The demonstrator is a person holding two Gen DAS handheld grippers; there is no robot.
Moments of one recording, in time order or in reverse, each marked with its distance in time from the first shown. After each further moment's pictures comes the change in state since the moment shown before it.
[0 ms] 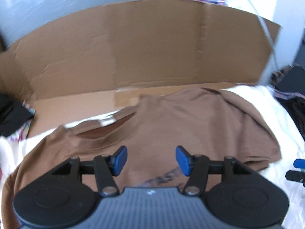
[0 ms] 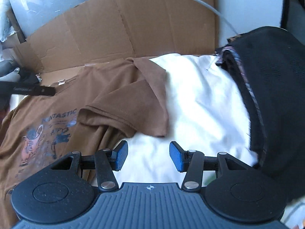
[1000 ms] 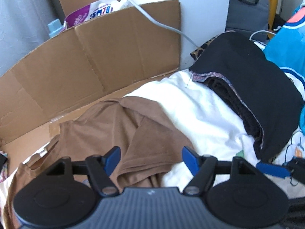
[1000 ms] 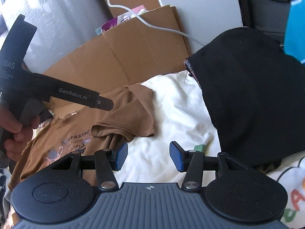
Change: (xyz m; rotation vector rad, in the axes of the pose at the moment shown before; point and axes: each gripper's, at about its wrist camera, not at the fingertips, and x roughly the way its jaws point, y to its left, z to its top) left arm -0.036 -0.169 0.021 0.275 0.063 -0.132; right arm -0.070 -0.037 -0.046 0.174 -0.193 0.071
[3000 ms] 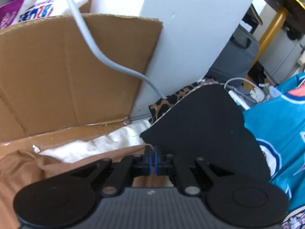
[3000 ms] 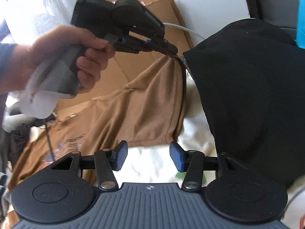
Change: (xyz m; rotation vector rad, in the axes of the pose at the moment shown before) left arm 0.102 -0.014 0.124 -0.186 -0.076 -0.359; right arm 0.041 -0.035 0.010 -0.008 0.003 0.070
